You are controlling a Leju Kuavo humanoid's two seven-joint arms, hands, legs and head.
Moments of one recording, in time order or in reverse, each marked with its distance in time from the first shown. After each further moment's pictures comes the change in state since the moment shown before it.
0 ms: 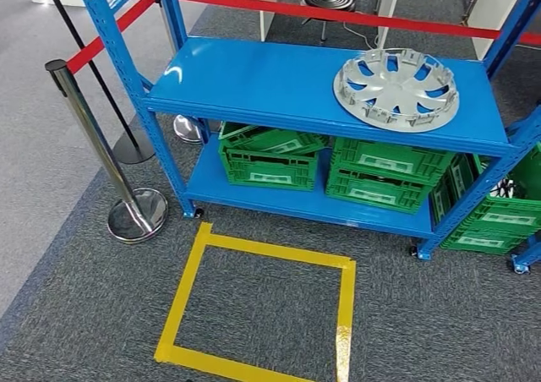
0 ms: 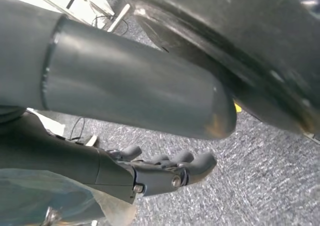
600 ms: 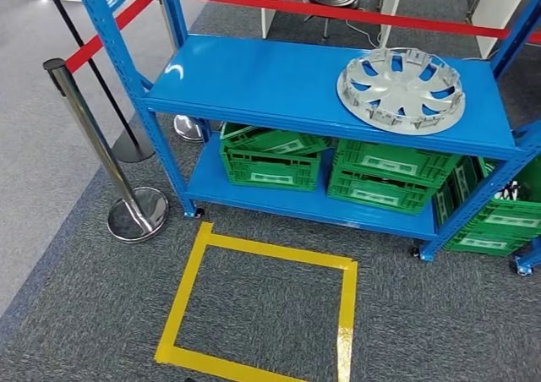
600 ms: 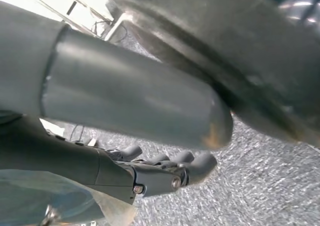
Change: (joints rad) left arm -0.003 -0.003 0.005 0.000 -0.003 0.000 0.004; right arm -0.001 -0.002 0.000 -0.001 0.006 0.004 0.003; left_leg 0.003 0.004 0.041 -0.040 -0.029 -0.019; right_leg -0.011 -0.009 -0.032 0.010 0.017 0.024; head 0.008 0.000
